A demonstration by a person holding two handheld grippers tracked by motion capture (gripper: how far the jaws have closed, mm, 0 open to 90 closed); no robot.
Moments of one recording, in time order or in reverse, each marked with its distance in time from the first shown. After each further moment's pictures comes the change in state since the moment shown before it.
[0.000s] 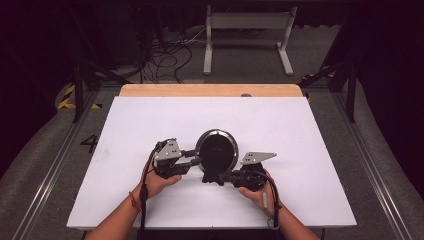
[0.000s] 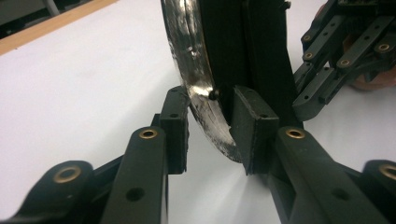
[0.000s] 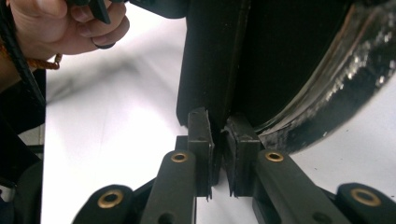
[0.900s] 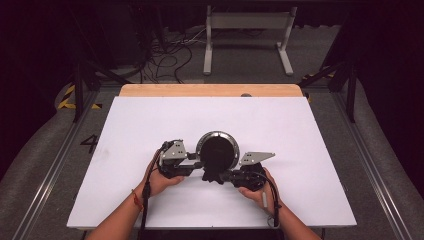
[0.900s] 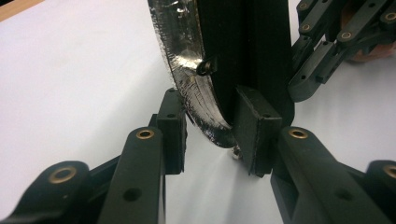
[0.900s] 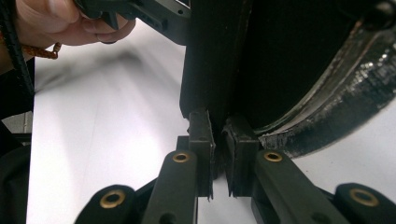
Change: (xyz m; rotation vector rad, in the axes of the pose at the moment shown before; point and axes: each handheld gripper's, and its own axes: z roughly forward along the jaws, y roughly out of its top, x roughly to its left) left arm 0.002 -0.001 0.012 0.068 -0.063 0.031; right arm 0.002 0.003 0.000 0.021 -0.023 -0.053
